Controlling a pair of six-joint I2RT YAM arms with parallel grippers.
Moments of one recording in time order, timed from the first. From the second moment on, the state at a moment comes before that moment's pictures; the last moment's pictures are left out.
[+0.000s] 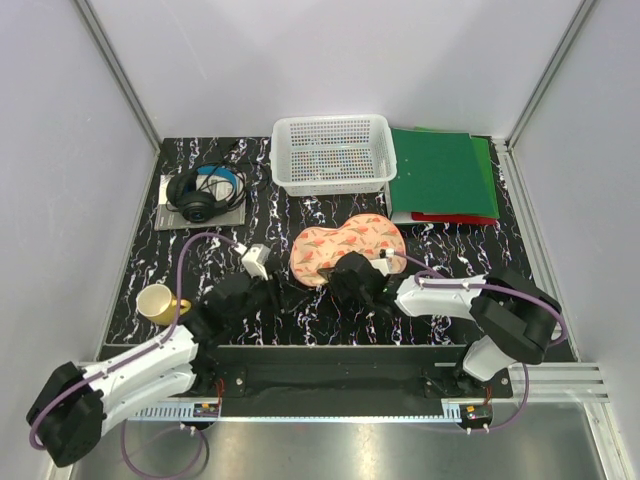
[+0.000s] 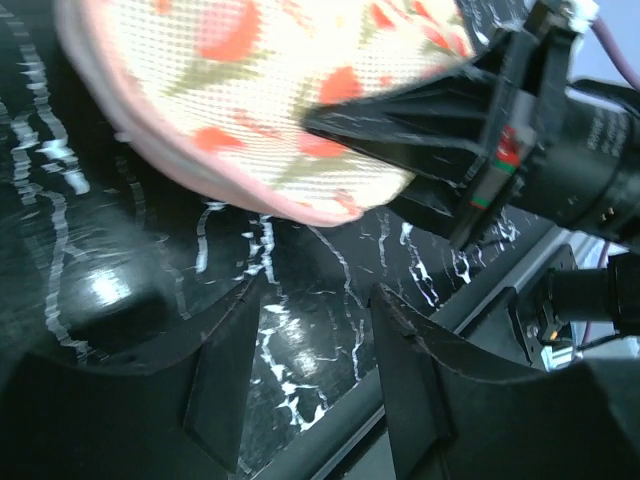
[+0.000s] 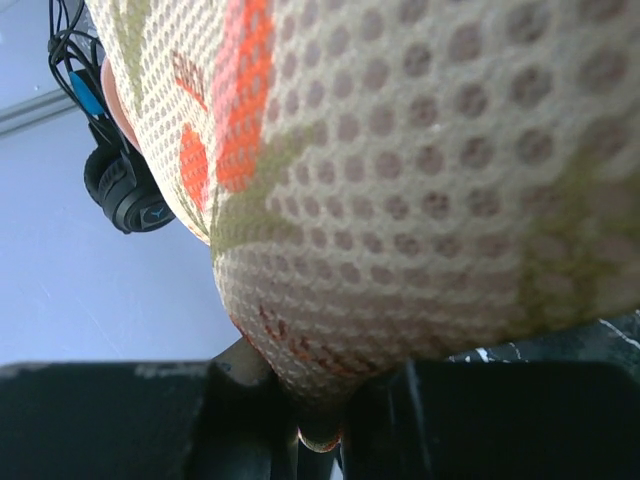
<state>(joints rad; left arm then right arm) -0.70 0.77 0.23 0.14 0.12 -0.71 0.98 1.56 0.70 0.15 0.34 1.90</state>
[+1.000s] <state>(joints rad) -0.83 1.20 0.32 0.52 -0.04 -0.66 0.97 1.57 0.79 0.03 0.32 2.04</state>
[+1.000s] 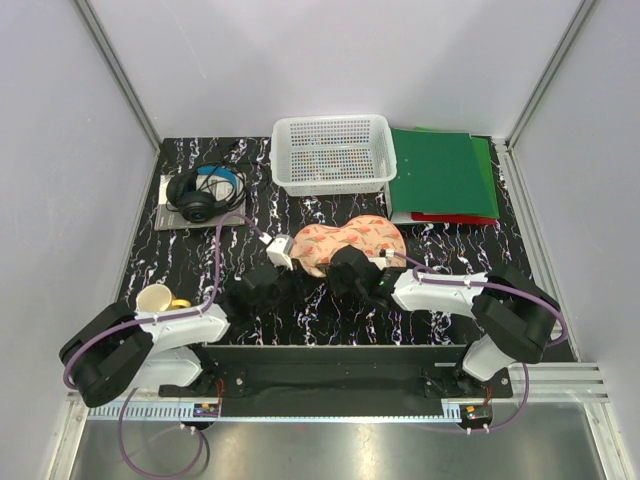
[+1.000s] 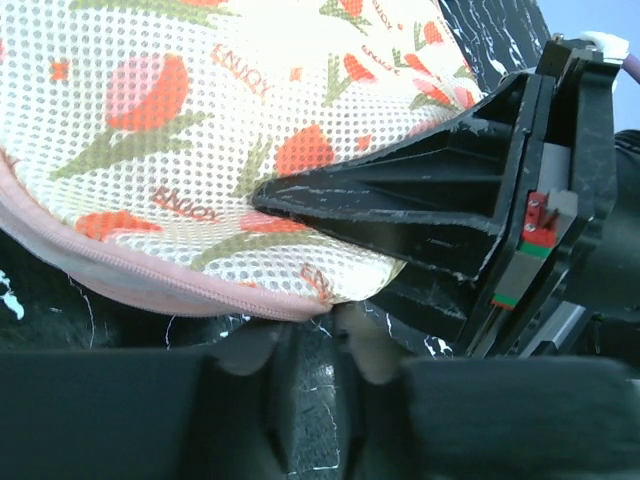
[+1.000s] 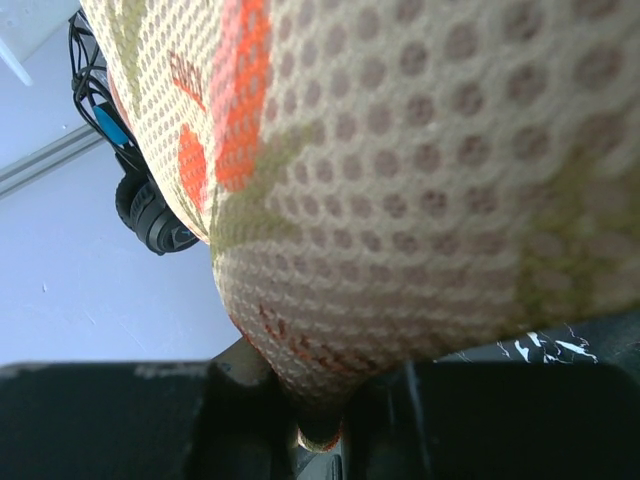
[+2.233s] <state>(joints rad) -0.82 1.17 0.29 0.25 0.26 -0.68 0.82 1.58 0.84 -0.04 -0.14 0.97</state>
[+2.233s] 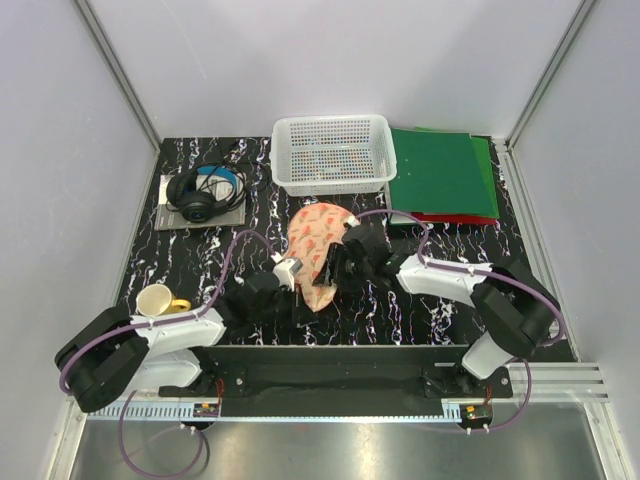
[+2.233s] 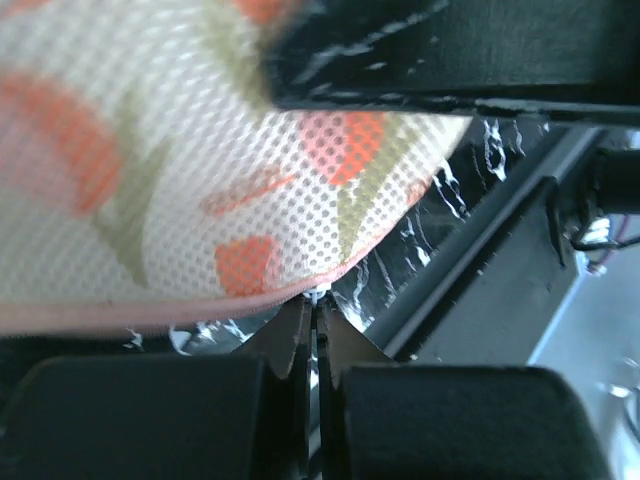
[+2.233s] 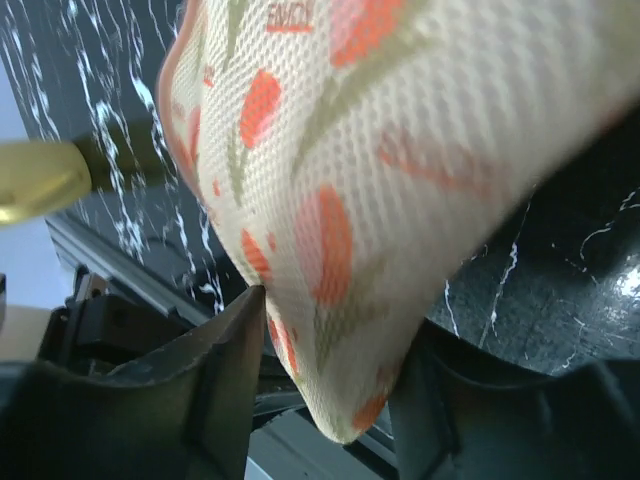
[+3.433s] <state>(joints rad) -0.65 1.04 0.27 0.06 0.19 -0.82 0.65 1.53 0.39 0.49 -0.44 1.19</state>
